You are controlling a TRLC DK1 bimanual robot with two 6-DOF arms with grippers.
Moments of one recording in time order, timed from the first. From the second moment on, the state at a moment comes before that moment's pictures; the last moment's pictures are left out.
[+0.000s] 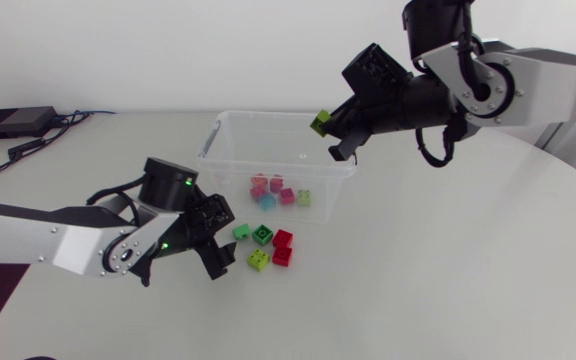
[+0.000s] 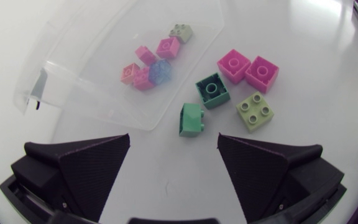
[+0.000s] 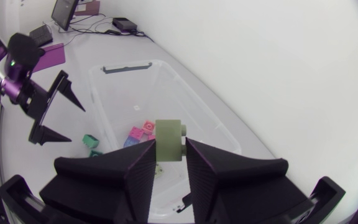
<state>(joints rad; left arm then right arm) -0.50 1.63 0.66 0.17 -0.08 0.68 0.41 1.58 1.22 -0.22 -0.21 -0.49</state>
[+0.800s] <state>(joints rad) -0.58 1.89 0.74 0.36 -0.25 0.68 0.45 1.48 1.05 -0.12 -0.15 -0.42</state>
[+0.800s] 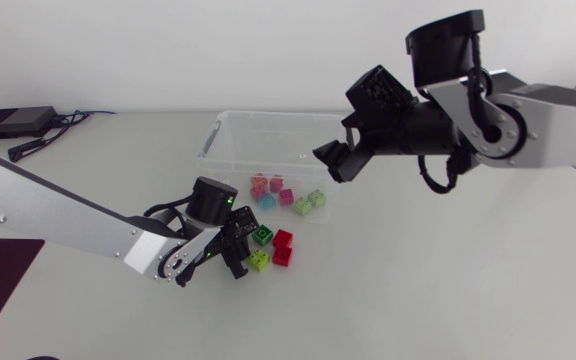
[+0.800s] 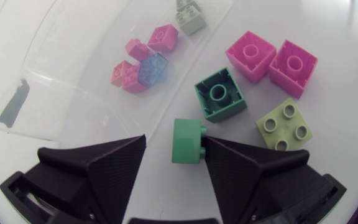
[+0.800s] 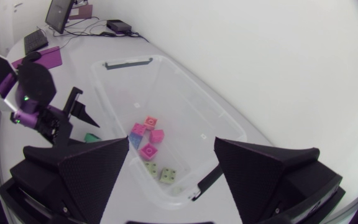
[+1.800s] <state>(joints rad) -0.39 1.33 0.90 -0.19 0.21 0.59 0.59 1.75 0.85 -0.16 -0.31 -0.51</state>
